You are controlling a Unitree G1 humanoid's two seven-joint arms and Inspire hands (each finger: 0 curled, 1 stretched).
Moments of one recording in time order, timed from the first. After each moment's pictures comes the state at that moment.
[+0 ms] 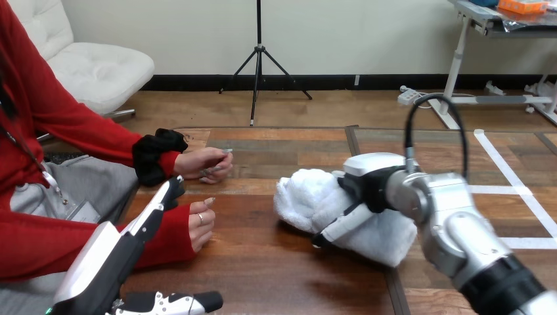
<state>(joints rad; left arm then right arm) 0.33 0.43 0.12 0.07 0.26 -0.70 -0.15 -0.64 -0.38 0.51 0.39 -0.98 0.27 0.69</state>
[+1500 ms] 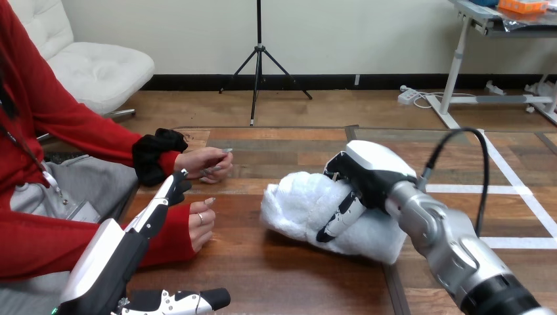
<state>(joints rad) 0.35 0.41 0.11 0.03 0.26 -0.70 -0.12 -0.56 -0.34 0.38 0.61 -0.58 0.03 0.15</state>
